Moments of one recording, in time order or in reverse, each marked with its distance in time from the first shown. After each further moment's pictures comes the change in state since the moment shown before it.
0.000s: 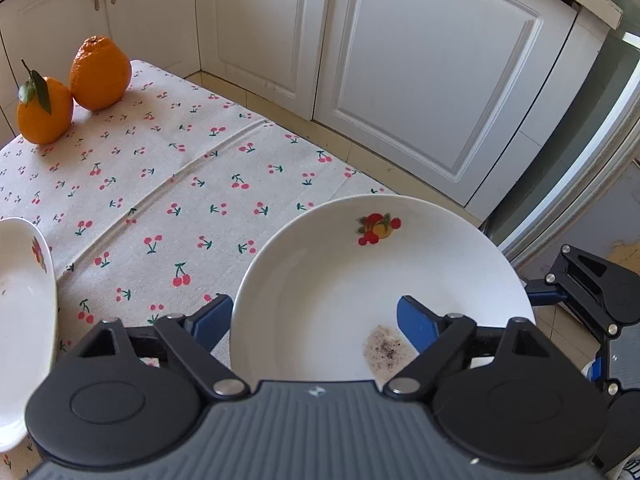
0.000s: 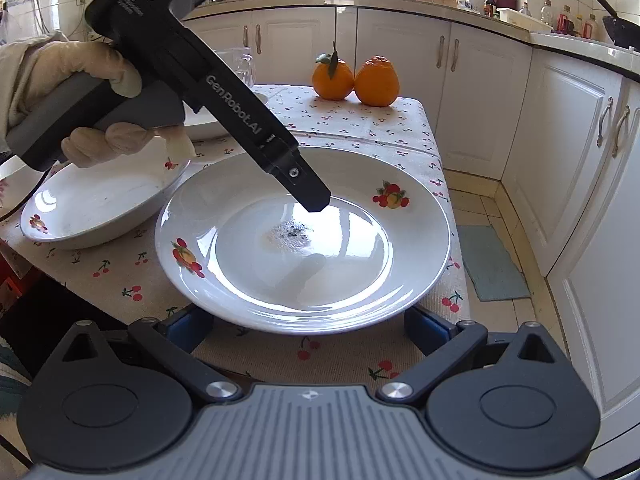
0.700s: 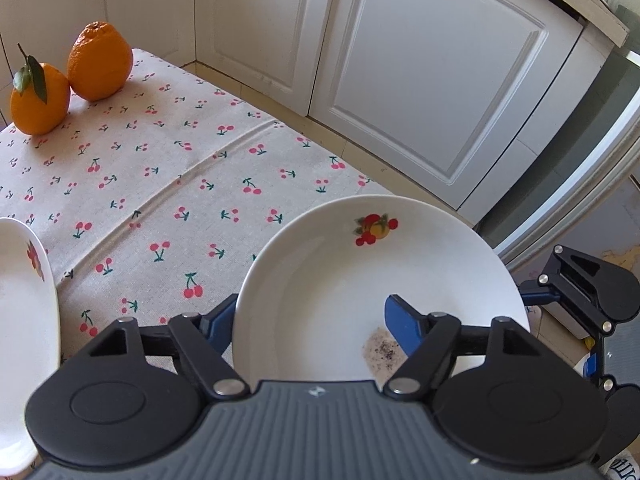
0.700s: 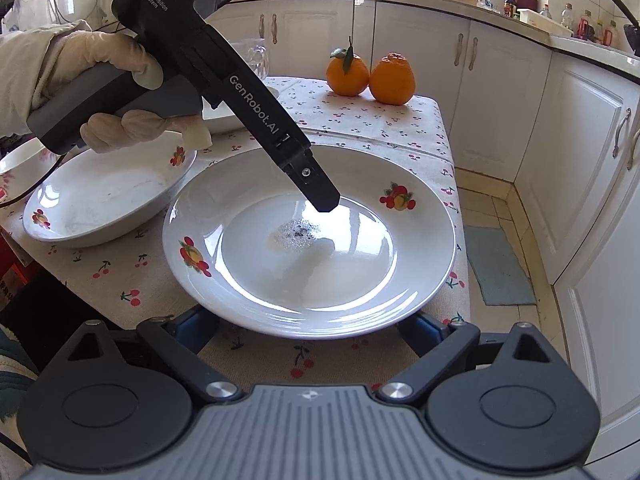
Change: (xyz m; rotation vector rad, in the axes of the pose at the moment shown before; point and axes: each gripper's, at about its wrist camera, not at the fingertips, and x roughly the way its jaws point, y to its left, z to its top) left arm 0.009 0.022 0.013 -0.042 0.016 -0.044; right arm 0.009 -0.005 0.015 -0.046 0.038 0.030
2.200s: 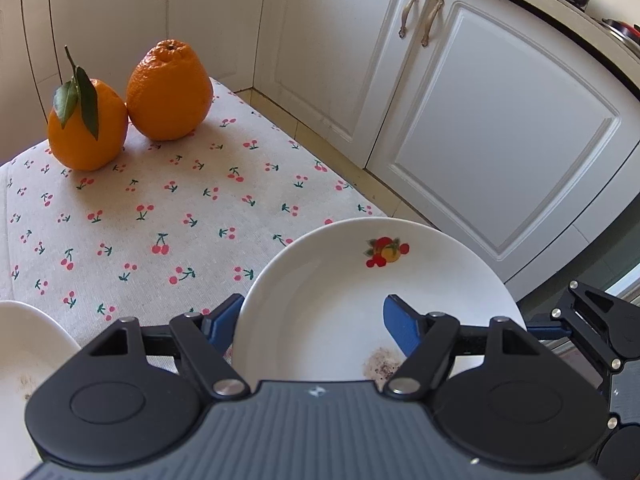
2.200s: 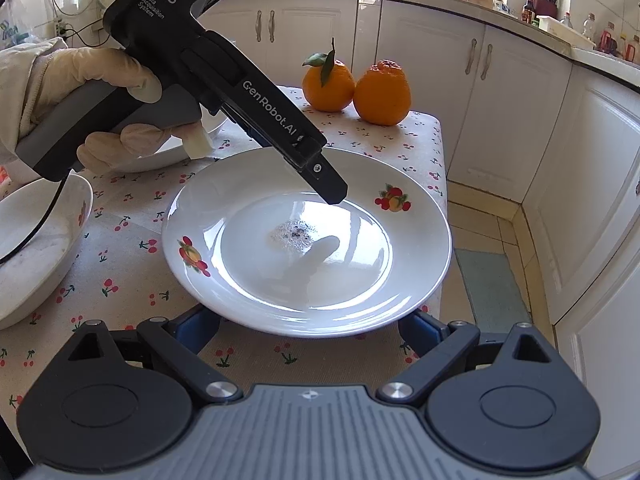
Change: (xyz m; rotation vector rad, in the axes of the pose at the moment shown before) left arm 0.029 0.067 0.063 -0.144 -0.113 0.078; right arm 0.075 -0.057 0.067 -0.047 0.004 0.013
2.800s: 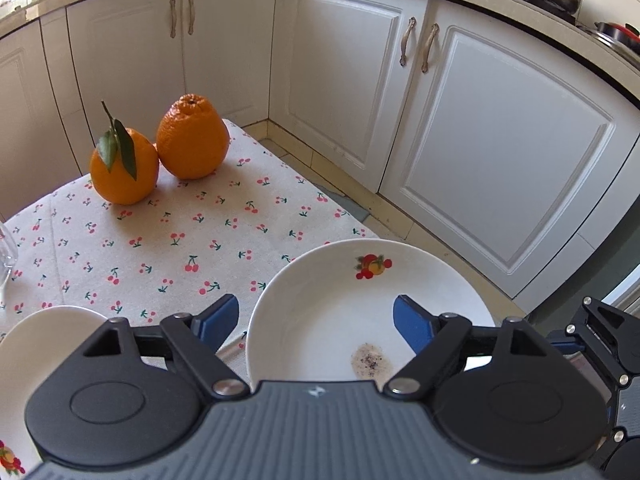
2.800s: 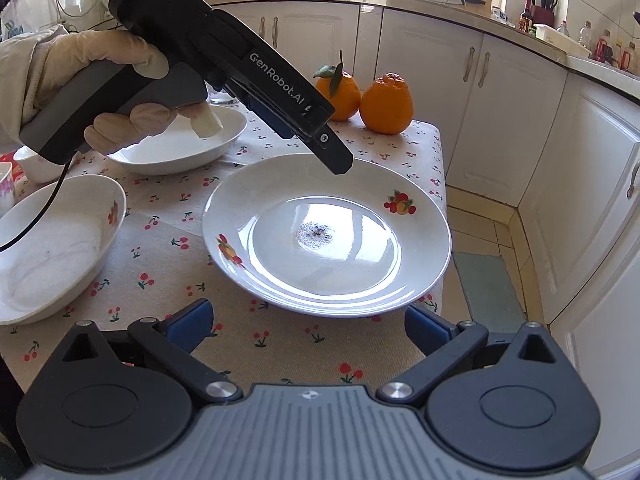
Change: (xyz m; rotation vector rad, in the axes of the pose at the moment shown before) left arm -0.052 -0.029 -0.005 0.031 -0.092 0.085; right arm -0.031 0.020 -0.004 -0.006 -0.016 -0.012
